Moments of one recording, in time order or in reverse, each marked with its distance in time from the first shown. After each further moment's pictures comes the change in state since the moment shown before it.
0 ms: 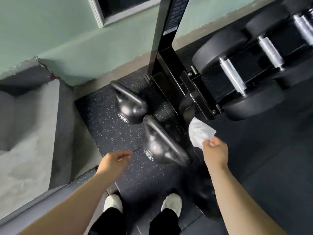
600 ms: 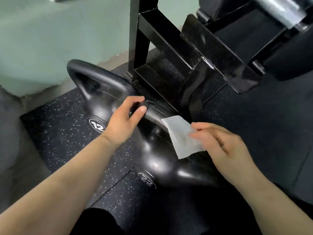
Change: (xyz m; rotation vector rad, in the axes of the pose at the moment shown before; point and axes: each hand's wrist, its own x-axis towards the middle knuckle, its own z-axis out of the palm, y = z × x) left_hand 0.230 -0.044 0.106 -0.134 -0.064 0.823; right_hand 0.050 0.120 0.120 -0.012 -0.175 -0.551
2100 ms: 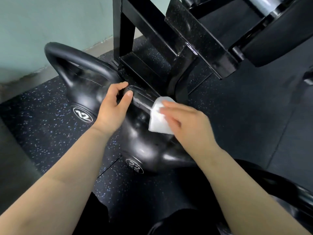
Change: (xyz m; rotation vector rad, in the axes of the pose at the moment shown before) left_hand -0.006 0.001 0.022 -0.158 0.172 -0.036; right_hand 0.012 0.001 0.029 -0.374 0.158 -0.335
